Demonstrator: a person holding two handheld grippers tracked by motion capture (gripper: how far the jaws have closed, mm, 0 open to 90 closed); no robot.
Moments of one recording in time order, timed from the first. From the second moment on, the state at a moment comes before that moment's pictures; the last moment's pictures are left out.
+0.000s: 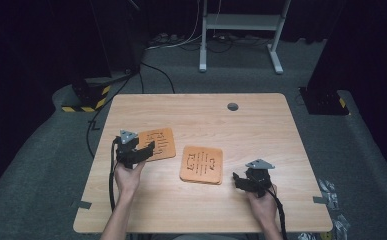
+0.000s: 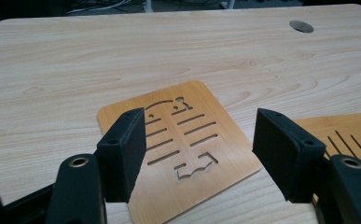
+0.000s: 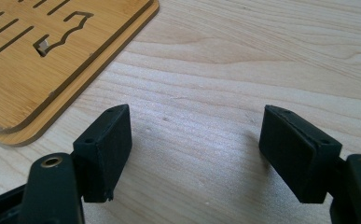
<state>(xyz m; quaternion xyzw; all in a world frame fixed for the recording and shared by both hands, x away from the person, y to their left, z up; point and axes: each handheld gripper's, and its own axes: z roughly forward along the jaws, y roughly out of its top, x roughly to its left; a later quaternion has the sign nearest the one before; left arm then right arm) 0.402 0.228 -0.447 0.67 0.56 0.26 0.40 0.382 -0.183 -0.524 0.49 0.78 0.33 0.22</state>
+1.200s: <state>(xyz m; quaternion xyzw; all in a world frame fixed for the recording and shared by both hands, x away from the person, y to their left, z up) 0.370 0.230 -0.452 0.68 0.56 0.24 0.42 0.382 -0.184 -0.524 0.49 0.78 0.33 0.22</state>
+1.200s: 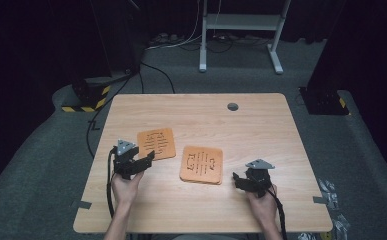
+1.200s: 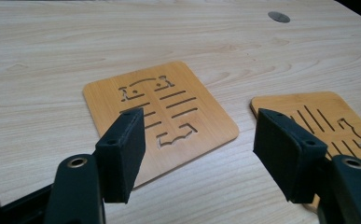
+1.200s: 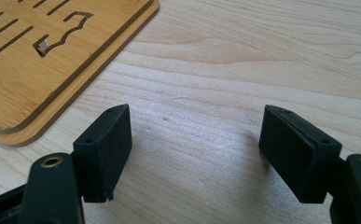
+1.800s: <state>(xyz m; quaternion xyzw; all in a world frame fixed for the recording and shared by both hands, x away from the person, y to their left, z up) 0.354 0.237 -0.457 0.68 0.56 0.22 0.41 0.381 -0.183 -0.524 0.49 0.78 0.33 0.22</state>
